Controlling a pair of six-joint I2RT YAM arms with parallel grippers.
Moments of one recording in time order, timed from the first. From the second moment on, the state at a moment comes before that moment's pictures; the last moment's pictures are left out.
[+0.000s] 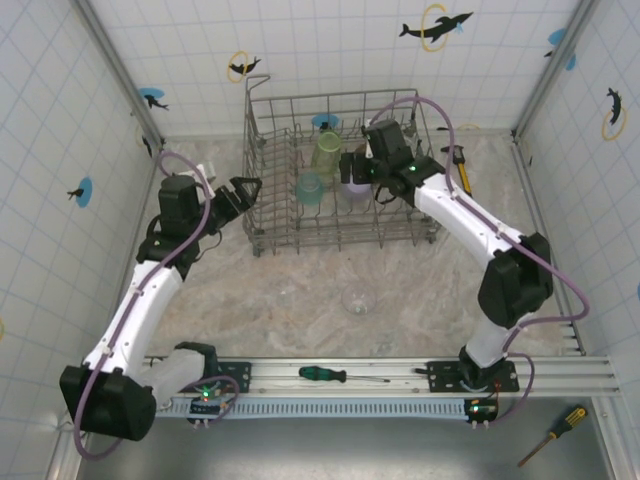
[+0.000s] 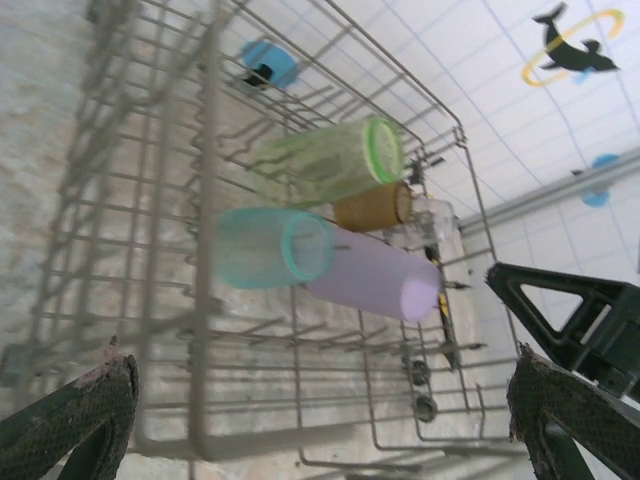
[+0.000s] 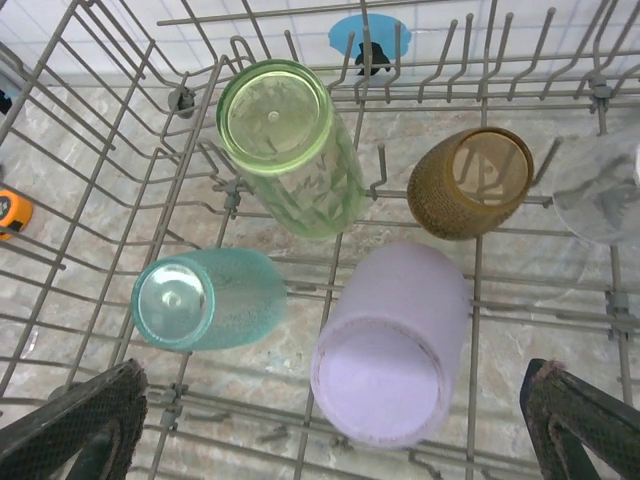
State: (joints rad) left arm -0.21 1.04 0.91 -0.30 0.36 -0.72; right arm 0.58 1.71 1.54 -0.50 0.09 0.35
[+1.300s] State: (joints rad) left arm -1.09 1.25 1.08 -0.60 -0.31 -0.82; right arm 0.40 1.15 1.05 -0.50 0.06 0.33
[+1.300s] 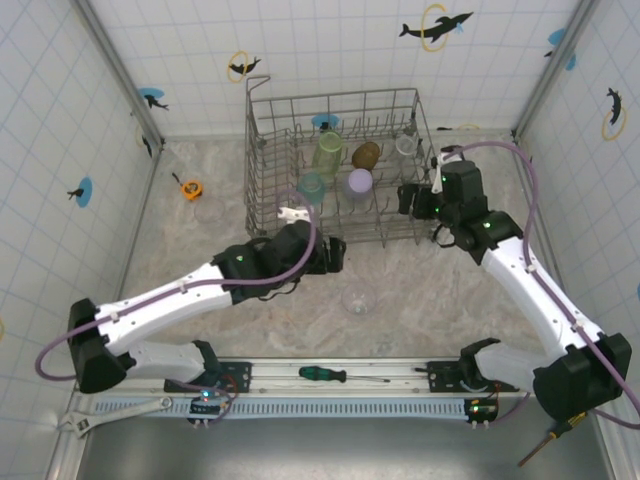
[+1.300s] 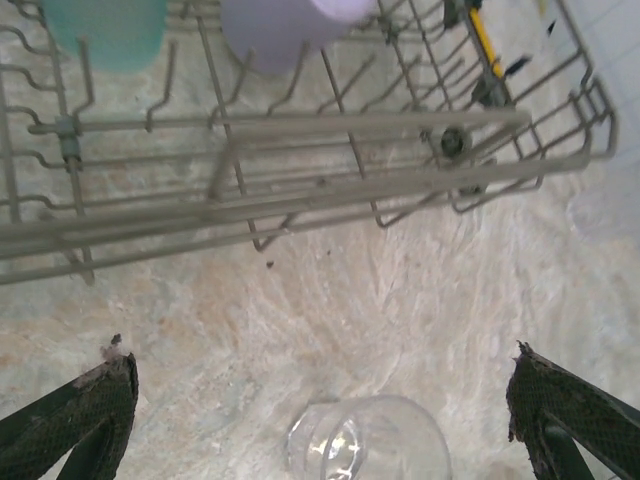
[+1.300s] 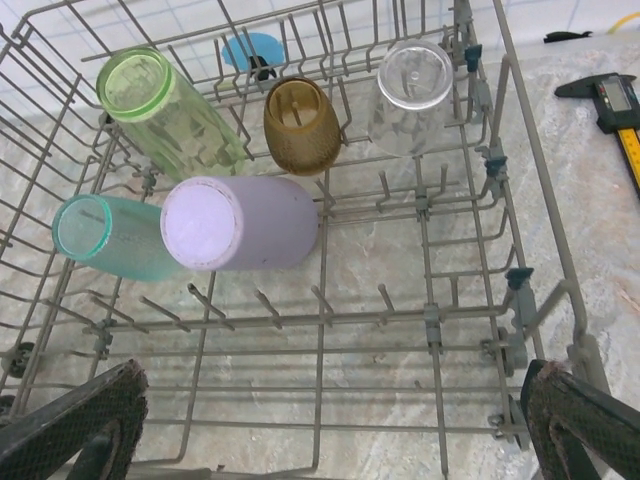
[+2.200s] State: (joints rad) left arm -1.24 1.56 1.12 -0.70 -0.26 -0.84; right arm 0.34 1.03 0.94 -0.51 0.02 0.31
